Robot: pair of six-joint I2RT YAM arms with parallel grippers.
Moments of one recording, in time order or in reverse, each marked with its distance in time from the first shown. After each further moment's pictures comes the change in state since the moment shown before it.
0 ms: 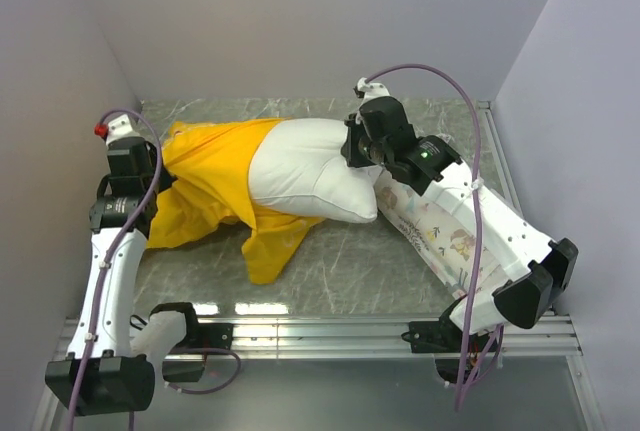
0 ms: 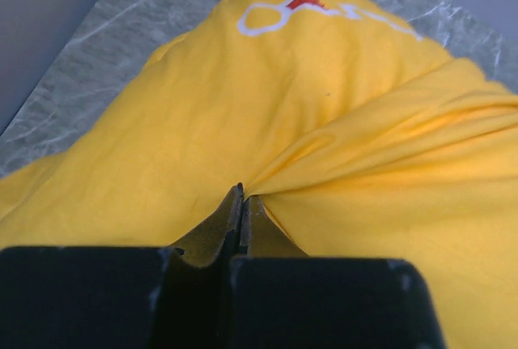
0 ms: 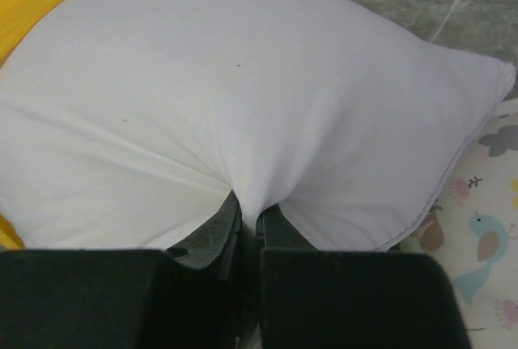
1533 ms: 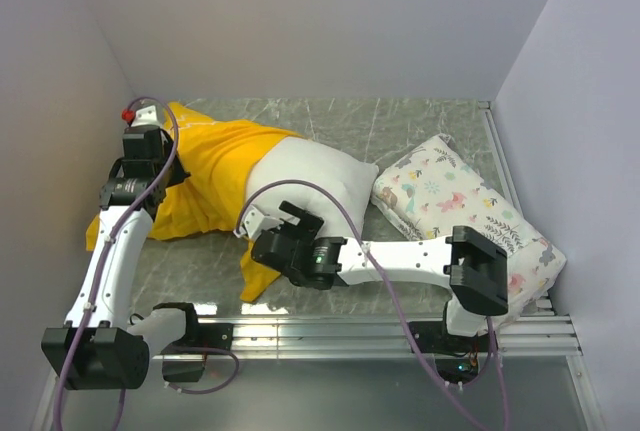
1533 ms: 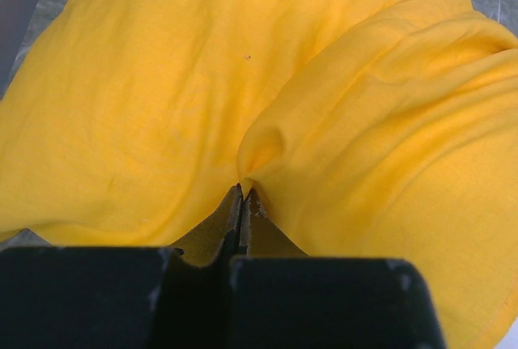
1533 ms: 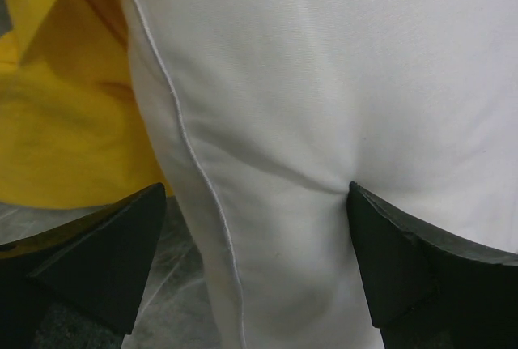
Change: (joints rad) left arm -0.066 0.129 0.074 -0.025 0.077 0.099; right arm 0.653 0.256 -0.303 0.331 0.579 -0.488
